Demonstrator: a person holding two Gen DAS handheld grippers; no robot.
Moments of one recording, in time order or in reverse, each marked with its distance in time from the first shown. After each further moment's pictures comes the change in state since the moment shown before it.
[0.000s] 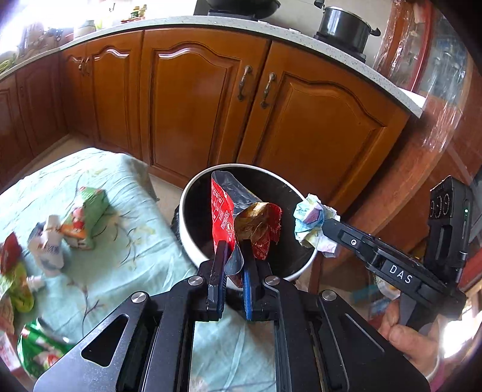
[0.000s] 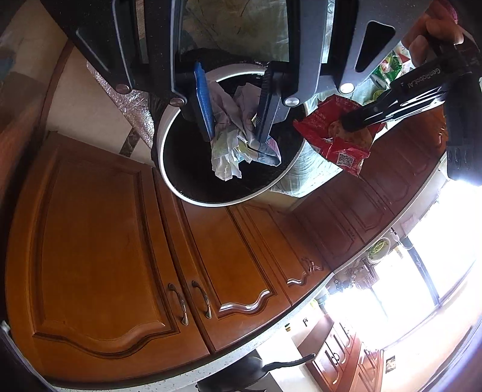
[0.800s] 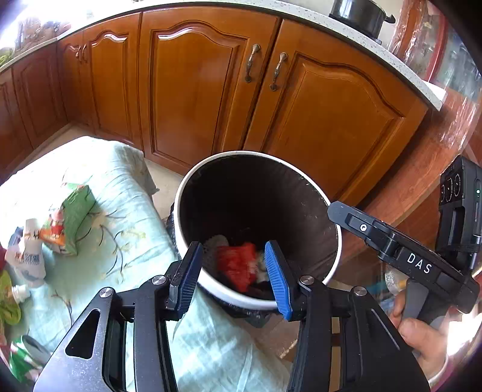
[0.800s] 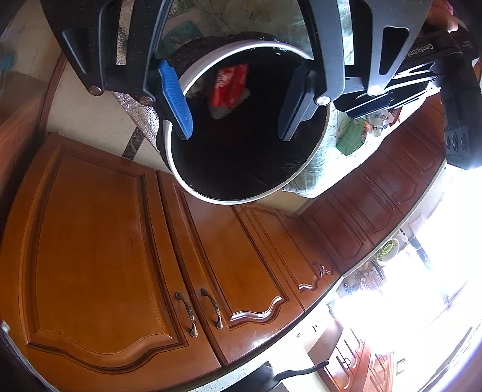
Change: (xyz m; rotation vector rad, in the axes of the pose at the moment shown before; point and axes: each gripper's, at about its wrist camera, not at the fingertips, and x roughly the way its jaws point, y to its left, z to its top) left arm 0.041 0.004 0.006 -0.024 0.060 0.021; right arm 0.023 -0.012 0.007 0.025 0.033 -0.014
